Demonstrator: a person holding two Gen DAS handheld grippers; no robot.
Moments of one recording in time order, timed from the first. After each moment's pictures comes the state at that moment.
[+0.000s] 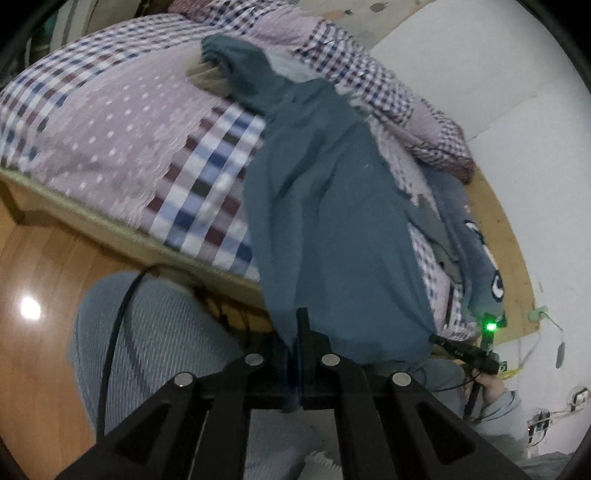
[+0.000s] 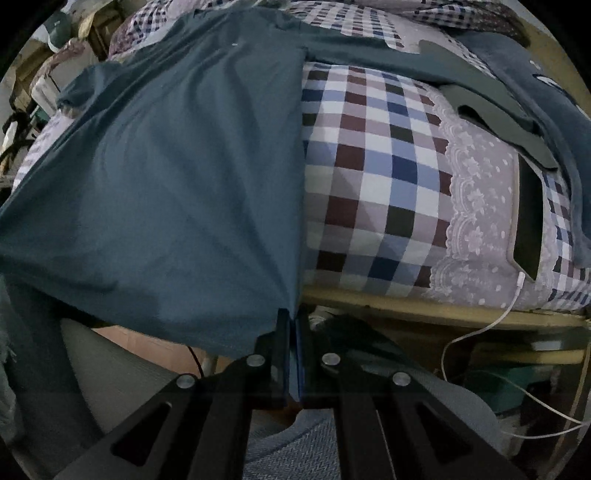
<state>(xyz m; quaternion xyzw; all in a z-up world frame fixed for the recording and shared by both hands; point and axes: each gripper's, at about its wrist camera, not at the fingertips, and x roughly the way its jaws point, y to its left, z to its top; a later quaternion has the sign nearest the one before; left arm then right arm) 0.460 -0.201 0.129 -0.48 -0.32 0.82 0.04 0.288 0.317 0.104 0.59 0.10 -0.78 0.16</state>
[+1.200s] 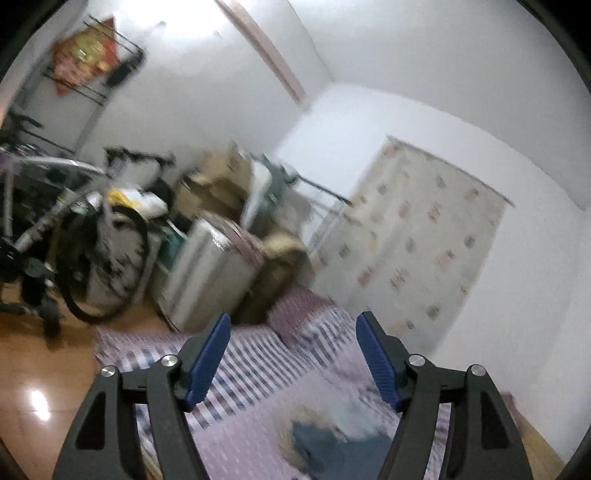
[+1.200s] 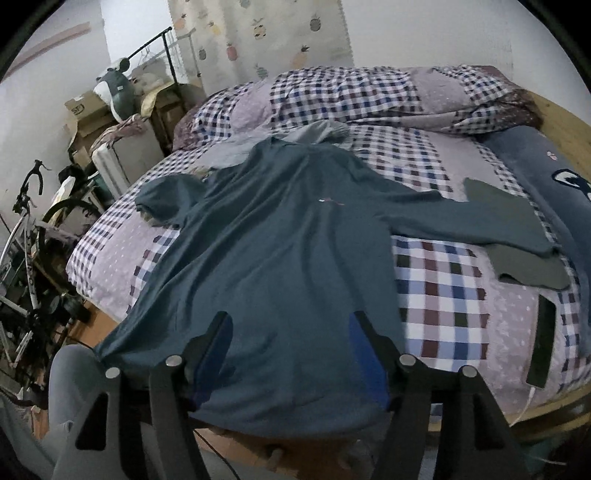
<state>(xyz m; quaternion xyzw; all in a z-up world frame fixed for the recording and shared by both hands) 0.539 -0.407 0.405 0.05 -0.28 0.91 -0.30 0.269 0.213 0.218 0.41 0.03 -0.87 0.25</state>
